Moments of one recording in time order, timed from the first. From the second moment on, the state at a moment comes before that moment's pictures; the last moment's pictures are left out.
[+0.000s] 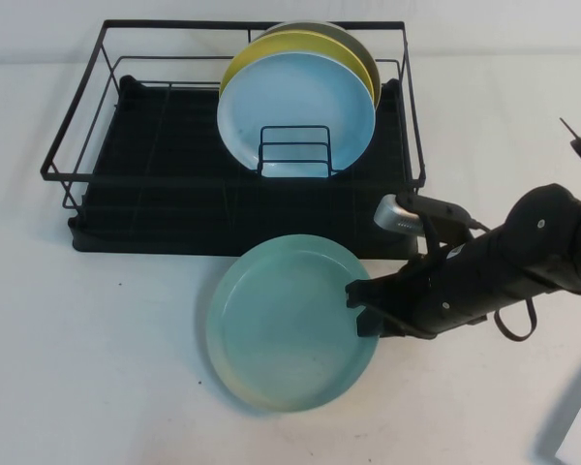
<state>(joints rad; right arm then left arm) 0.53 1.74 -1.02 0.75 0.51 -0.20 -0.08 -0.01 0.02 0.05 0.35 -0.06</state>
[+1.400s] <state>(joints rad) 0.53 1.74 -1.02 0.64 0.44 -0.20 -0.08 -0.01 0.02 0.05 0.35 -0.06</state>
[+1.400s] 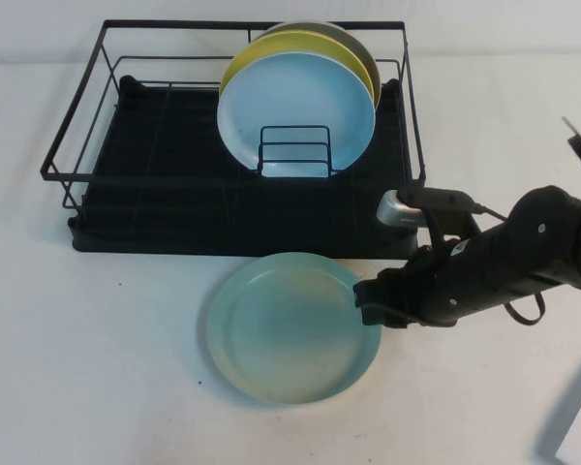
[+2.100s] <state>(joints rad) 0.53 1.15 -1.02 0.34 0.88 -0.22 -0.08 -0.01 0.02 0.05 0.35 -0.06</state>
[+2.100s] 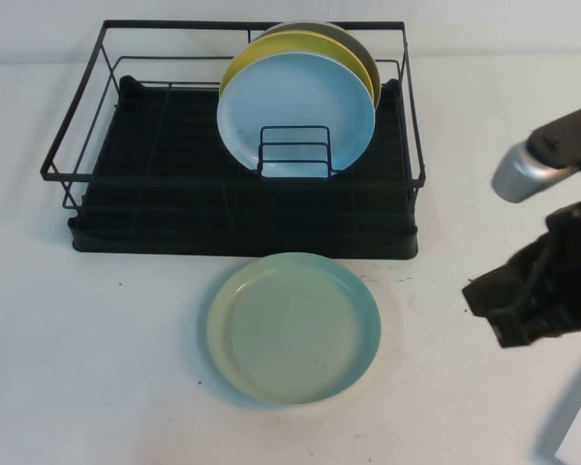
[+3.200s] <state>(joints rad) 0.05 0.16 0.03 0.24 0.01 -0.22 -0.08 -0.01 0.02 0.05 0.35 -0.06</state>
